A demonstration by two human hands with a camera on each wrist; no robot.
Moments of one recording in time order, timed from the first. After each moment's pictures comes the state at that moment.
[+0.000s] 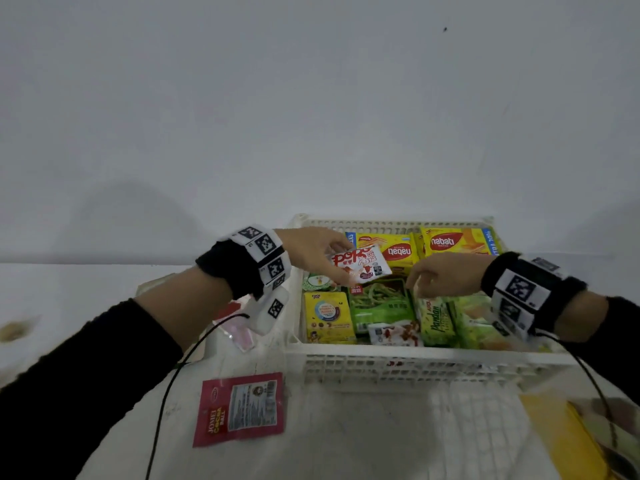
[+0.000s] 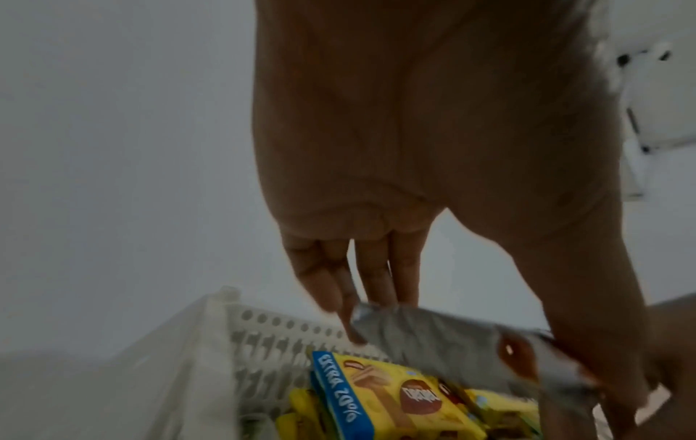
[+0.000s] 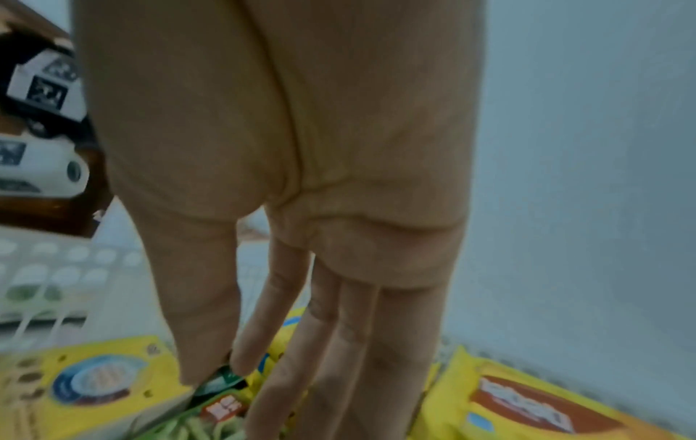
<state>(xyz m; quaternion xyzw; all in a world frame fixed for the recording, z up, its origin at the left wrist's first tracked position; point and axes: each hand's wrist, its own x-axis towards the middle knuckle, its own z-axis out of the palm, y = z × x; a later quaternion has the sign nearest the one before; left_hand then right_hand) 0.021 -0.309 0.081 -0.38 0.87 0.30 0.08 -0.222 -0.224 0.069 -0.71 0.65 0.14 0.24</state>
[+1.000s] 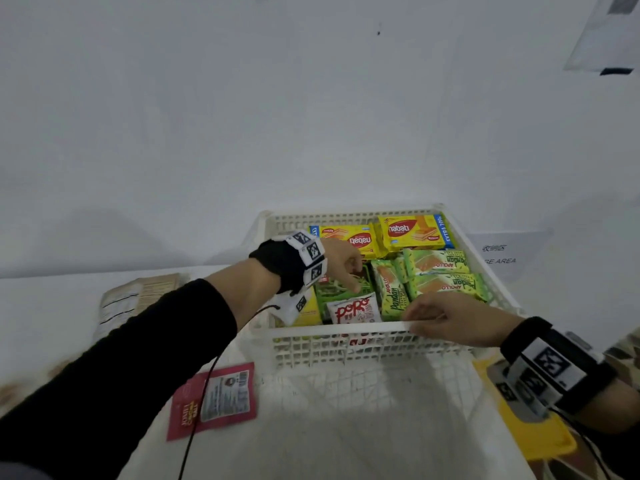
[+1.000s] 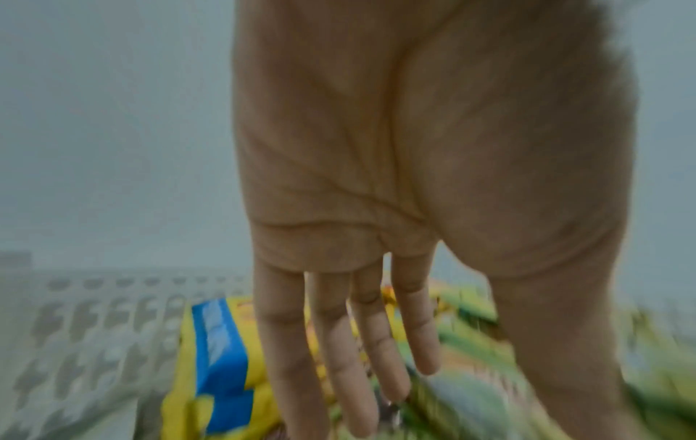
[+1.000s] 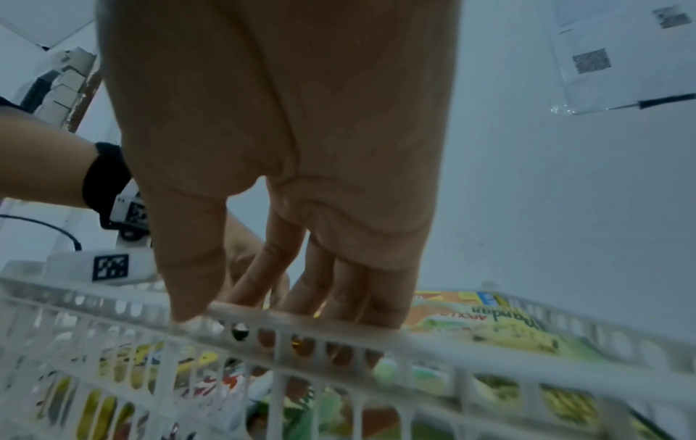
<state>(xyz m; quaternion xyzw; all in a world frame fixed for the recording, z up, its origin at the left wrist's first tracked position) -0.072 -0.286 0.048 -0.30 0.92 0.21 0.15 -0.255 -0.105 0.029 -0.66 0.66 -0.12 0.33</state>
